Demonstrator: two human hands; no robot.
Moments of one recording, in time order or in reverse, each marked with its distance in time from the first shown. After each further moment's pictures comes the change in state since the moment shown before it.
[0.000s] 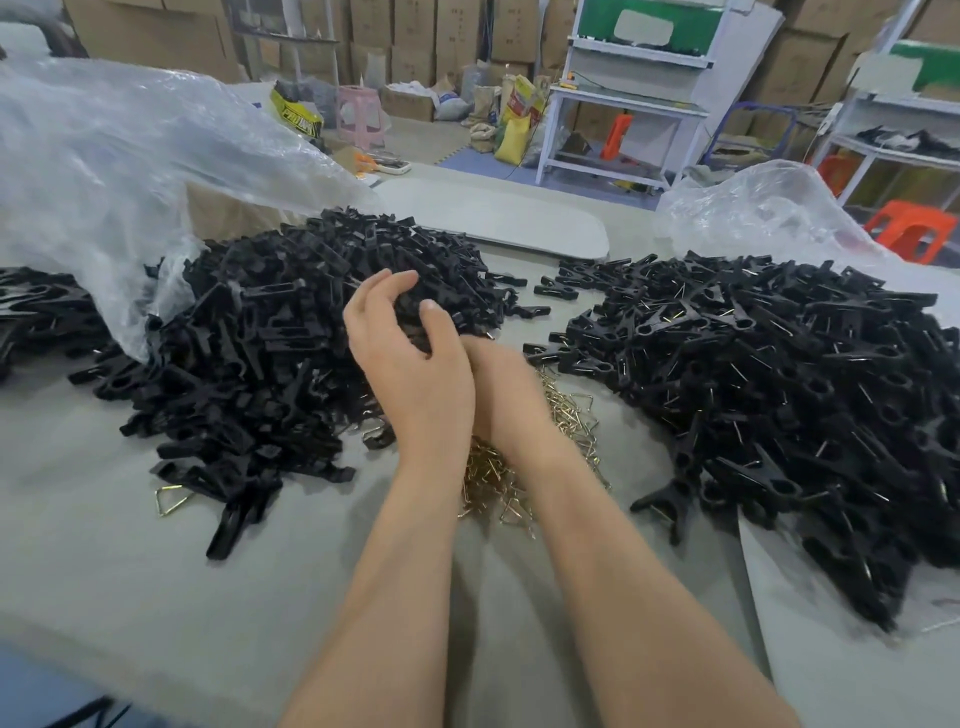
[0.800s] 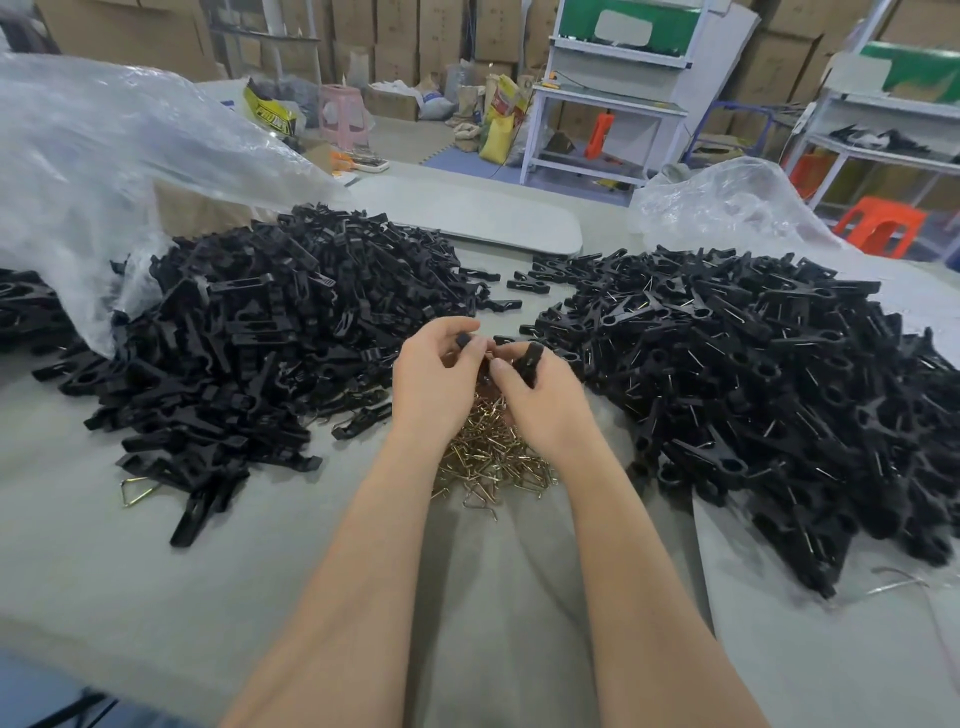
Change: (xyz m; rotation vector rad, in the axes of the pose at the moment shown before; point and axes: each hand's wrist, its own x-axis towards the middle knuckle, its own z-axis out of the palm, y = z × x) left_hand -0.011 -0.013 0.013 0.080 -0.542 -0.276; right_hand -0.039 0.044 -0.032 0.551 0.117 0.200
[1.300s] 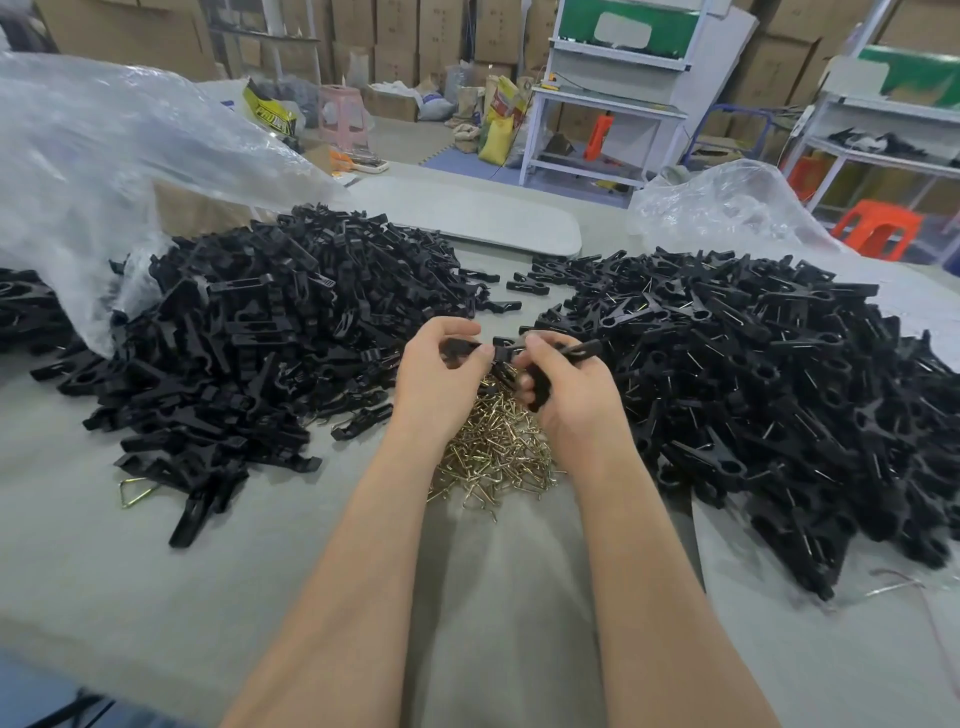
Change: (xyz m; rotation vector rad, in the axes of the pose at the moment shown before) left_hand -0.001 0.001 -0.001 -0.049 -0.030 -0.044; right_hand 0.002 -0.001 -0.011 0.781 0.088 0.159
